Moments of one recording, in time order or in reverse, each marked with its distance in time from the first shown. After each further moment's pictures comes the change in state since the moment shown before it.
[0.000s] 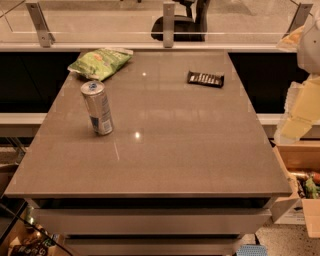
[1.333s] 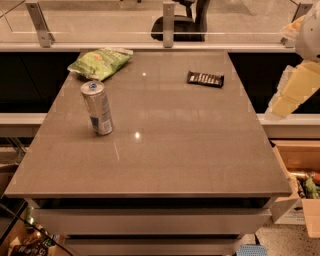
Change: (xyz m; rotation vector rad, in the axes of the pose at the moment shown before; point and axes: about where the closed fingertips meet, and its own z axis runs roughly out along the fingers) arm 0.005 -0.050 0.017 0.077 -0.081 0.070
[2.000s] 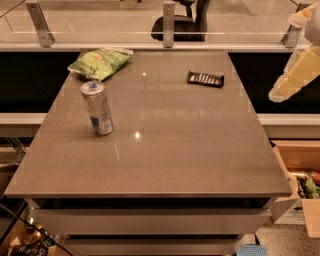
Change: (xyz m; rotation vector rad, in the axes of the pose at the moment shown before) arm 0.011 -0.050 0.007 0.045 -0.101 0.046
